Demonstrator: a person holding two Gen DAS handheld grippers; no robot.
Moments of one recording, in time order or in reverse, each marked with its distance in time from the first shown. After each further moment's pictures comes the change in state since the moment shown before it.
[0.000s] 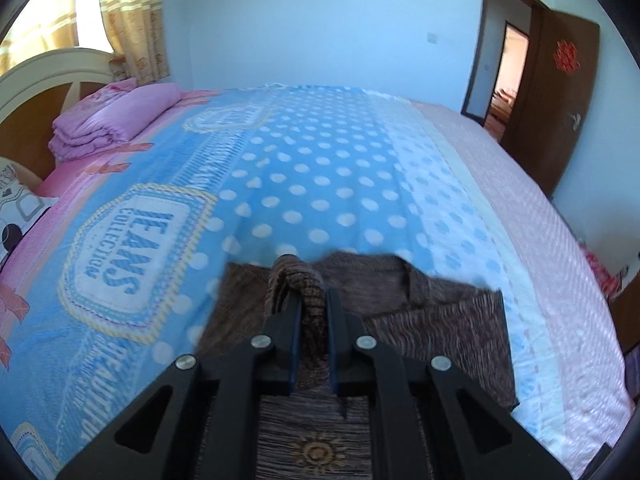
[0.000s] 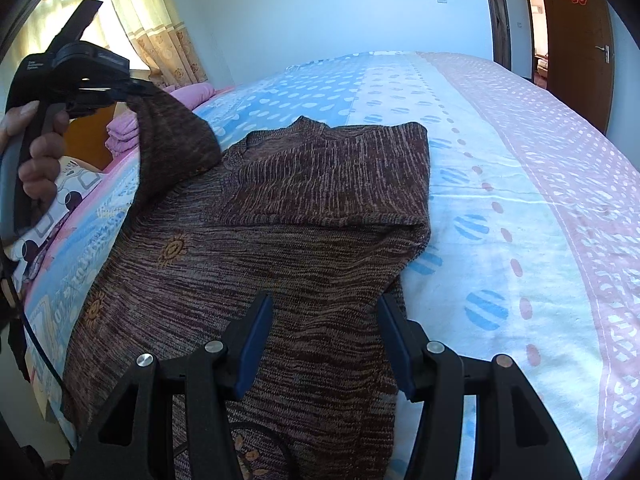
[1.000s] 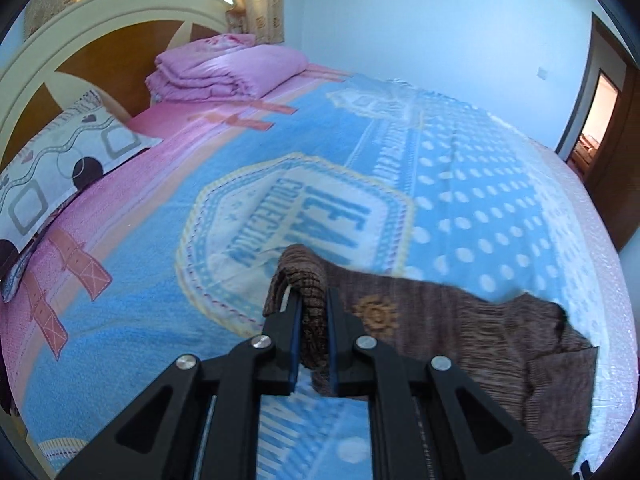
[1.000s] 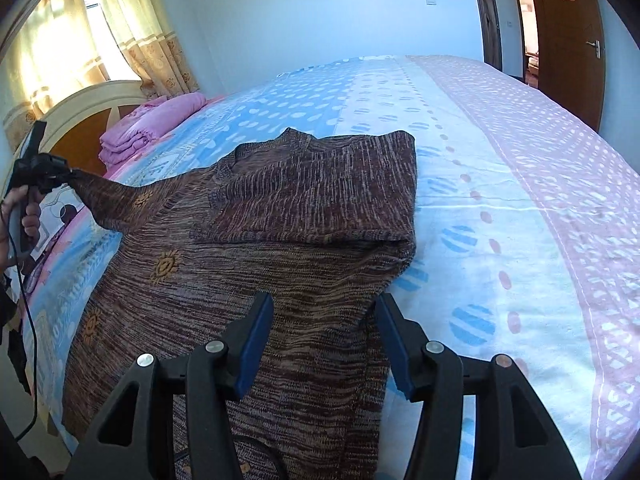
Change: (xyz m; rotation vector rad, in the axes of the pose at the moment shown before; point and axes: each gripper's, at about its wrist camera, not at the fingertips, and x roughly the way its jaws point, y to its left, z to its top) left arm 0.009 0.238 0.013 -0.252 0.039 0.201; right arm -0.005 -0.011 0.012 0.032 -0.037 -0.013
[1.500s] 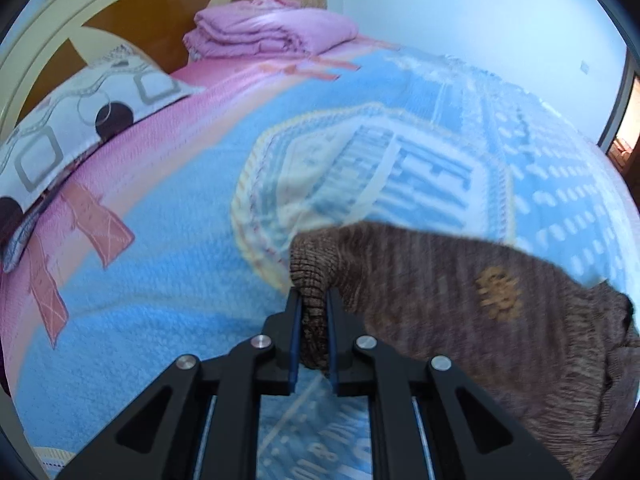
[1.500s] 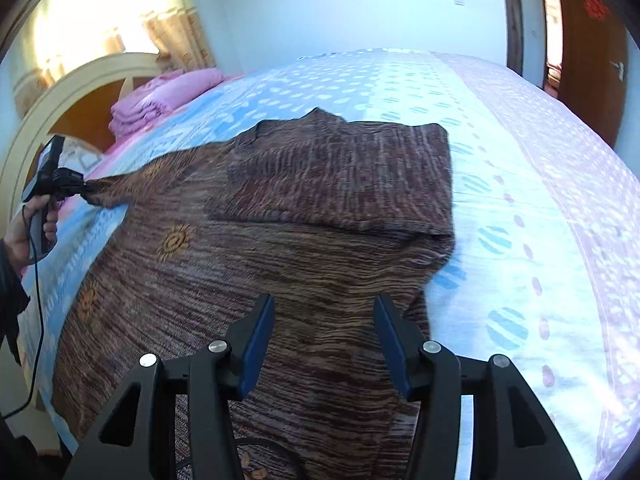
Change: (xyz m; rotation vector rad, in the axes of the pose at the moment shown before) left arm 0.067 0.077 -0.030 -0.049 0.069 0.116; right arm 0.018 0.020 -0.003 -0.060 0.046 0.005
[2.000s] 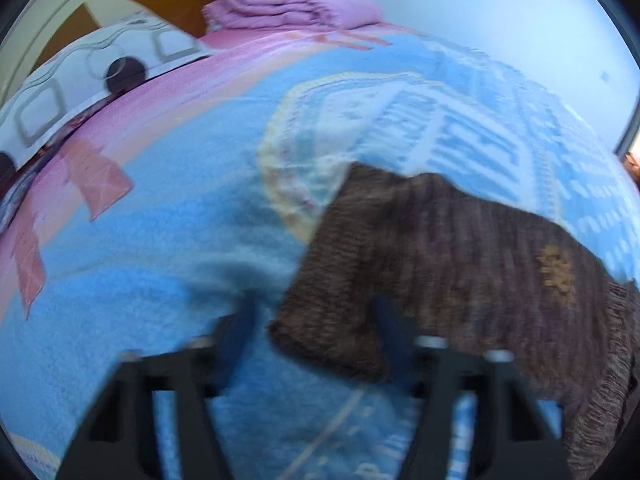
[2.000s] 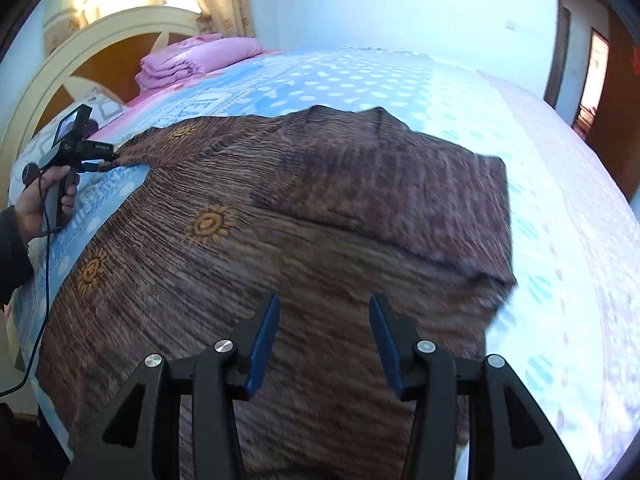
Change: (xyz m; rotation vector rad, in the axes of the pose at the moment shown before) left arm 0.047 0.026 -0.029 -0.054 0.046 0.020; right arm 0.017 0.054 0.006 -0.196 0.057 -0.004
